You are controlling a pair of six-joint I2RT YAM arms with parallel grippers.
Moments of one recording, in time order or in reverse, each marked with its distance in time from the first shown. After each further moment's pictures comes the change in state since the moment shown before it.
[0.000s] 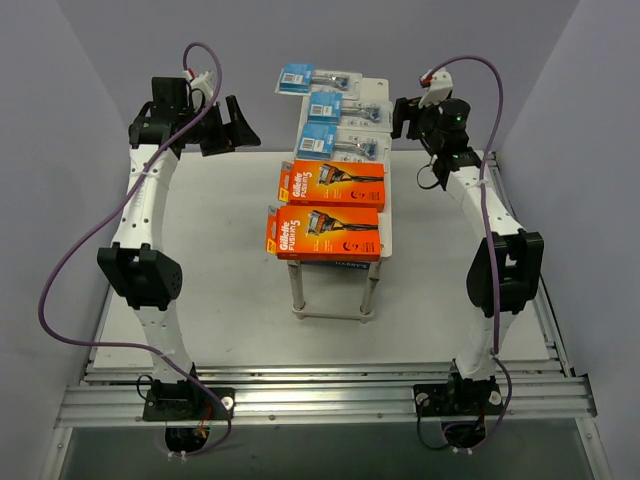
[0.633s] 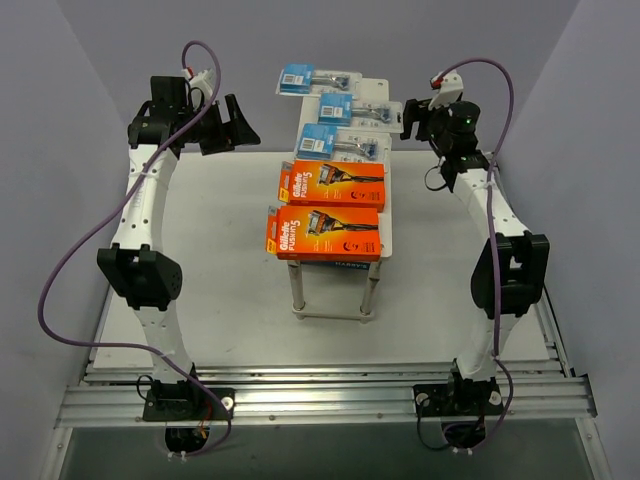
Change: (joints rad) left arm 0.001 0.000 0.011 0.000 0.000 -0.003; right arm -0.042 -0.023 -0.040 0.021 -0.010 0.000
